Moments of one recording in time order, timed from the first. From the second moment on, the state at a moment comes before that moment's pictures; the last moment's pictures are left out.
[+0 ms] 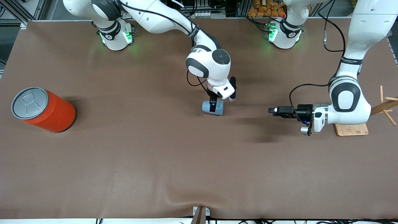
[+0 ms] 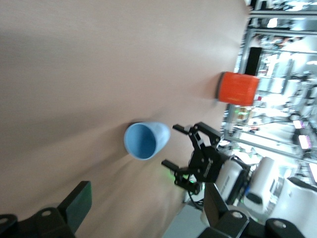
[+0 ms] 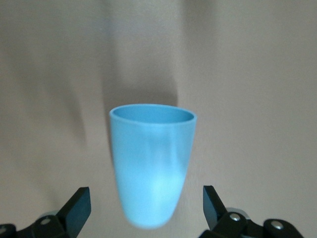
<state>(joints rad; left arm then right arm) 0.15 0.46 -0.16 -1.96 -1.07 1.81 0.62 0.87 0.79 0.11 -1.32 -0.26 2.11 -0.40</state>
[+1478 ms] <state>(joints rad) -0.20 0.60 -0.17 -2.00 -1.37 2.09 0.68 -0.04 0.57 0.25 -1.26 0.08 1.82 -0.26</state>
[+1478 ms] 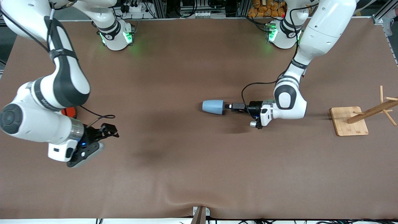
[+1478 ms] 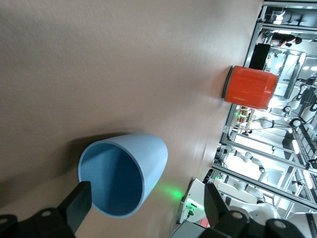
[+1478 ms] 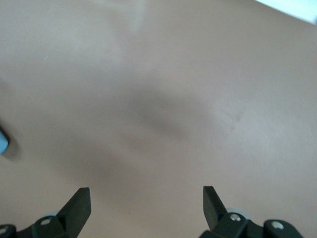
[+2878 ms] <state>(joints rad) -0.29 0.60 -0.17 -1.98 -1.43 2.18 0.65 -0.03 -0.05 0.08 -1.56 0.04 1.56 0.21</state>
